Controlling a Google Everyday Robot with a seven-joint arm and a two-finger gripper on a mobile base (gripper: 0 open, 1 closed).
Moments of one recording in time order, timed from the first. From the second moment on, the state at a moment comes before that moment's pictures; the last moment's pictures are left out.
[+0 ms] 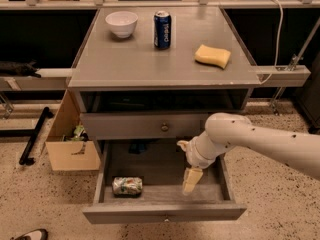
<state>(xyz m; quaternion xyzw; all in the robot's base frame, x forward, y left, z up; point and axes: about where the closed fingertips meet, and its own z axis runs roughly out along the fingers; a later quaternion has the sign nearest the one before) 0.525 -0.080 0.545 -0.71 0.67 0.13 0.19</state>
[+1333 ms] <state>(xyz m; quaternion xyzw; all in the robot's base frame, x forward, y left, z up) 0.551 0.038 0.454 -0.71 0.63 0.17 0.26</state>
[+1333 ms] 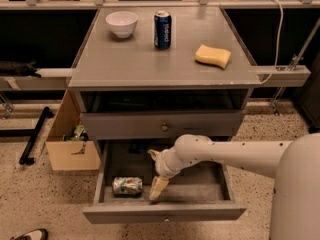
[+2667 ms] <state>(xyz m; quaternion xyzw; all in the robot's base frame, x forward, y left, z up) 0.575 0.088 0.432 -0.66 0.65 0.20 0.32</state>
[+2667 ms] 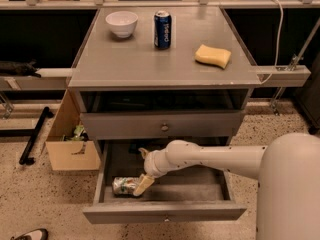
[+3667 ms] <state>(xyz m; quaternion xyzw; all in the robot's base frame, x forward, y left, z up) 0.571 0.118 0.392 -0.66 0.65 0.22 0.30</state>
